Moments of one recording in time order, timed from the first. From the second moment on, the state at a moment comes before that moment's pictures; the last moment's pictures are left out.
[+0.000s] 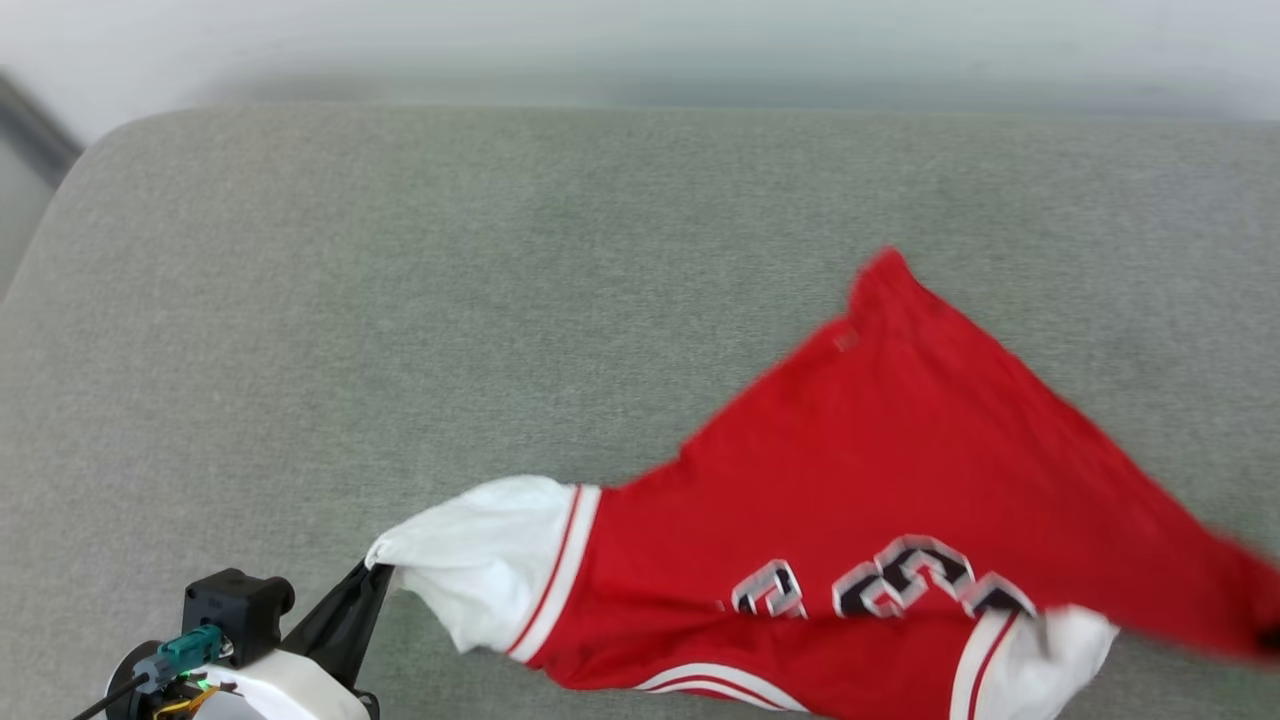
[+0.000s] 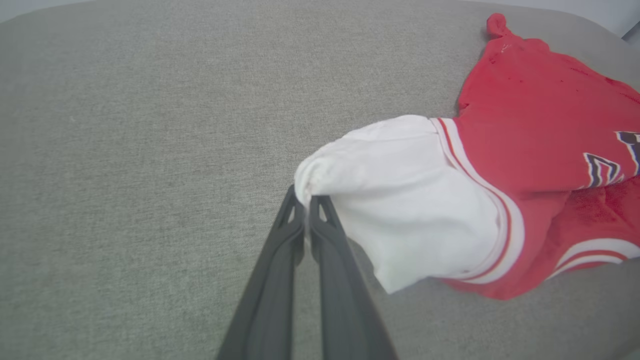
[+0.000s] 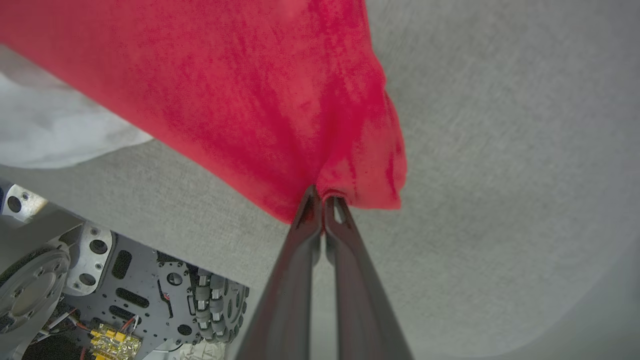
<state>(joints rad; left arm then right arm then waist) -0.18 0.84 -0.82 -0.07 -0.97 0.27 -0.26 -0.28 -1.08 0.54 0.06 0.88 0.13 0.72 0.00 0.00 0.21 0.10</state>
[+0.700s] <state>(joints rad) -0.19 0.82 -0.82 -0.08 -0.96 0.28 -0.26 -0.11 -0.99 0.23 -0.10 0.79 0.13 0.62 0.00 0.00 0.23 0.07</state>
